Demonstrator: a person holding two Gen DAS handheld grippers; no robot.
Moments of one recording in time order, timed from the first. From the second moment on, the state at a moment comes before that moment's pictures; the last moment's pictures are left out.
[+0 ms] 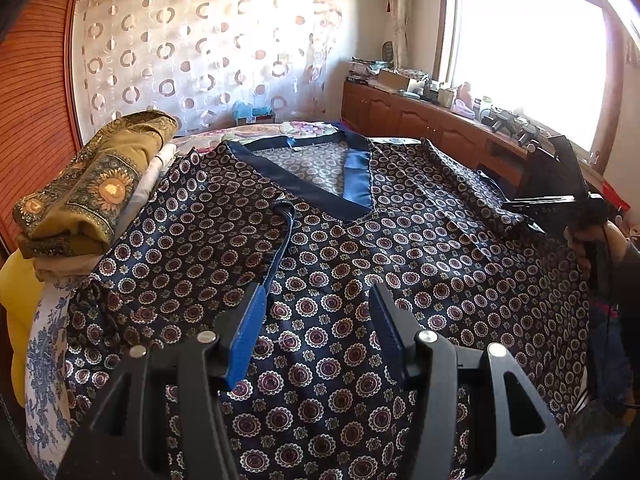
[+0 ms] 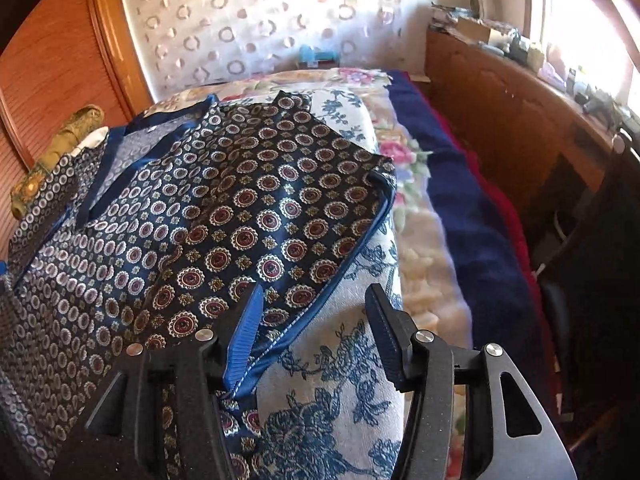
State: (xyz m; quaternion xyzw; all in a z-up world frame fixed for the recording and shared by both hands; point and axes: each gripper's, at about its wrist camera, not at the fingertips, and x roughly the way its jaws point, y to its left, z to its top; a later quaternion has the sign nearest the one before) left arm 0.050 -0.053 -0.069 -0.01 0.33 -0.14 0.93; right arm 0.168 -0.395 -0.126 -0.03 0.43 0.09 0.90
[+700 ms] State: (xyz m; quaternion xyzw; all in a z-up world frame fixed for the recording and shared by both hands) left arm 0.050 -0.046 -0.073 -0.03 0.33 -0.14 0.93; right arm 0.187 -0.310 -0.065 -0.09 0.36 0.19 0.91
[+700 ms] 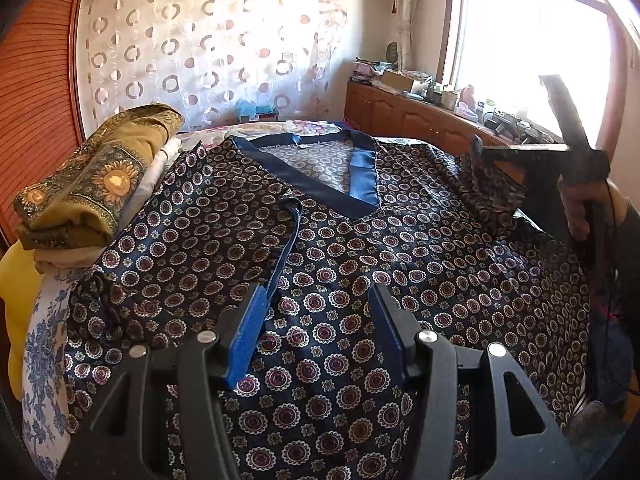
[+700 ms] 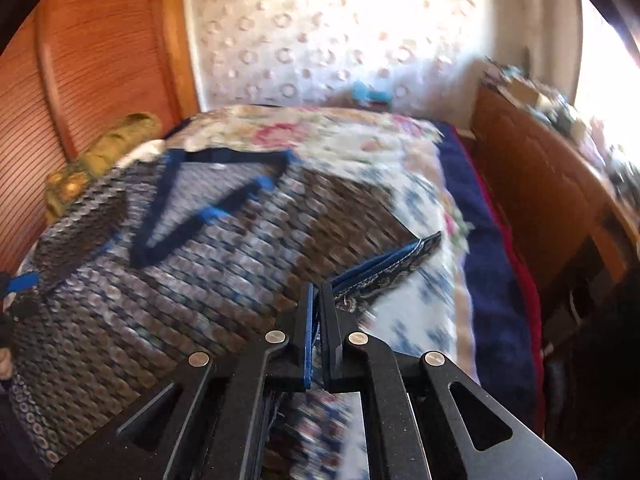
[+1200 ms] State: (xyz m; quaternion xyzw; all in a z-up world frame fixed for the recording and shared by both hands) left arm 0.046 -0.034 -0.075 -0.04 0.33 -0.13 0.94; right arm 0.200 -0.270 -0.069 -0.10 0.36 0.20 0.91
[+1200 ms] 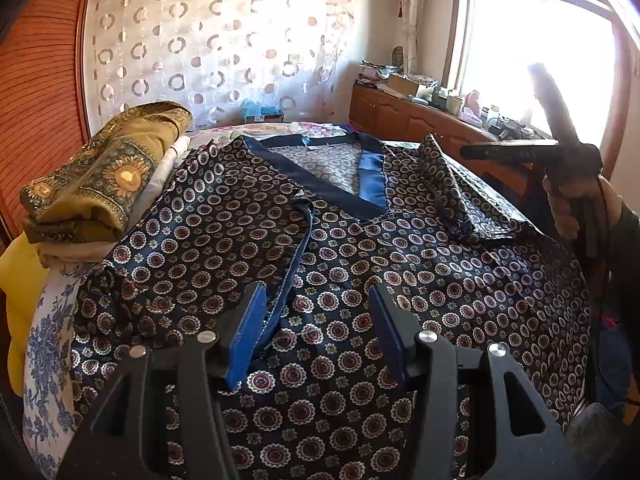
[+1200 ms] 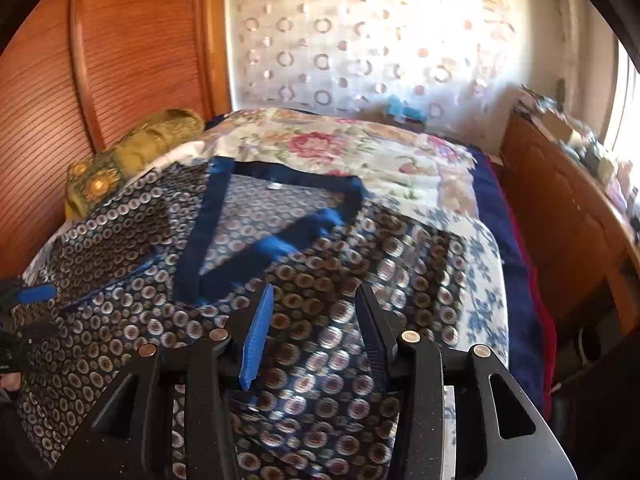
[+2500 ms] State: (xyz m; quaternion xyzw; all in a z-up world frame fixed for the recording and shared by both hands) left arm 0.078 -0.024 -0.061 -0.02 0.33 -0.13 0.93; right arm 0.285 -0.223 -0.113 -0.13 0.41 0.16 0.89
